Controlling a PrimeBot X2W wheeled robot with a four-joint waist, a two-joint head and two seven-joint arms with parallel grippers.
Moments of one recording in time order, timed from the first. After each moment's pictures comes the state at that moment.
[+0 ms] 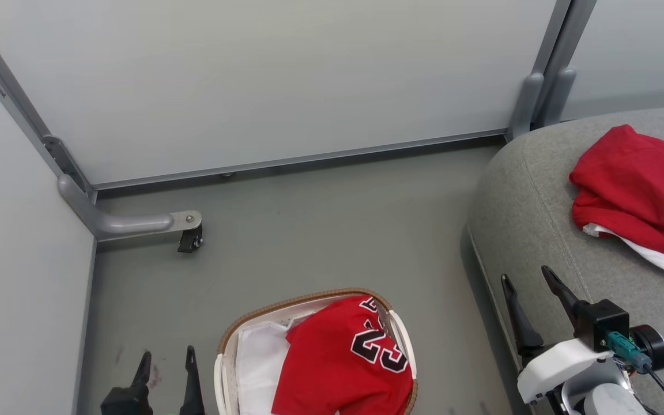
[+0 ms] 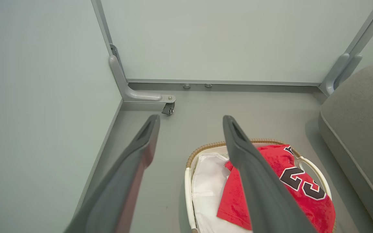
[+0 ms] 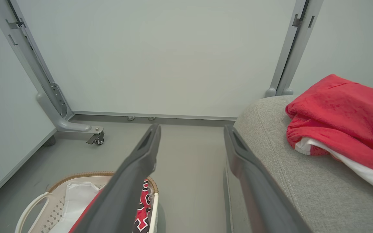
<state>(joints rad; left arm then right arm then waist) 0.06 0.05 -0.08 0.40 -0.20 -0.01 -0.26 -0.09 -0.09 0.05 0.31 0.11 0.13 -0.26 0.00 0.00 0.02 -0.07</state>
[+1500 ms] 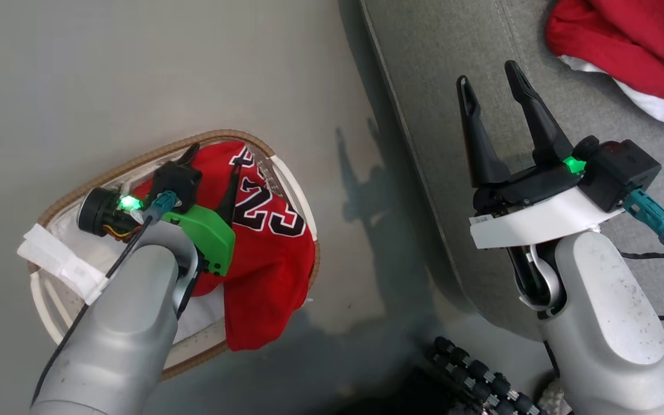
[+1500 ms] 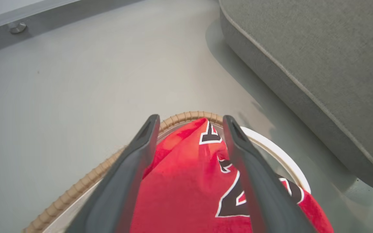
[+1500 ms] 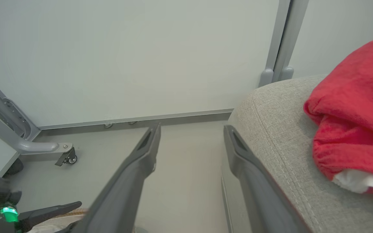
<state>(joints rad) -0.74 0.15 -0.54 0.89 -0.28 -0.13 -0.26 -0.49 -0.05 0.19 0.08 0.31 0.13 -0.26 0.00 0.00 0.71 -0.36</state>
